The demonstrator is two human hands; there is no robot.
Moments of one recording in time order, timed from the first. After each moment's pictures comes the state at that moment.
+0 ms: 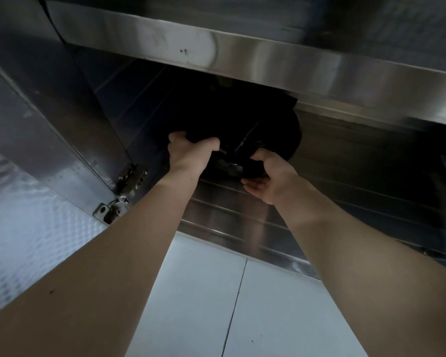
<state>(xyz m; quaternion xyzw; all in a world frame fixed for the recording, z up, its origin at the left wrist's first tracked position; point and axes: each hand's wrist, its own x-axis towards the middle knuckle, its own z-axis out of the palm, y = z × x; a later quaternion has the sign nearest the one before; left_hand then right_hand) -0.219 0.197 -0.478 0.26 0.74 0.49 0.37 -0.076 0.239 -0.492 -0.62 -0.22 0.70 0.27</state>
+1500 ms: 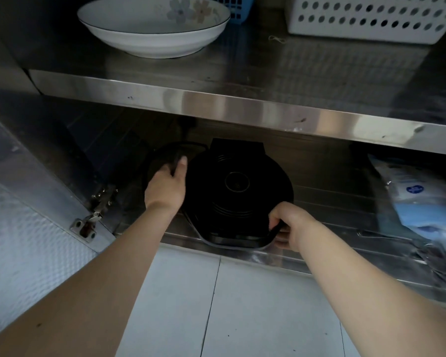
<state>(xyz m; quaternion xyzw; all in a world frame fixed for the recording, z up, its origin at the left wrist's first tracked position) -0.182 0.156 -0.471 0.39 0.79 0.37 0.29 0.047 0.167 -0.469 -0.74 -0.26 0.60 0.16</state>
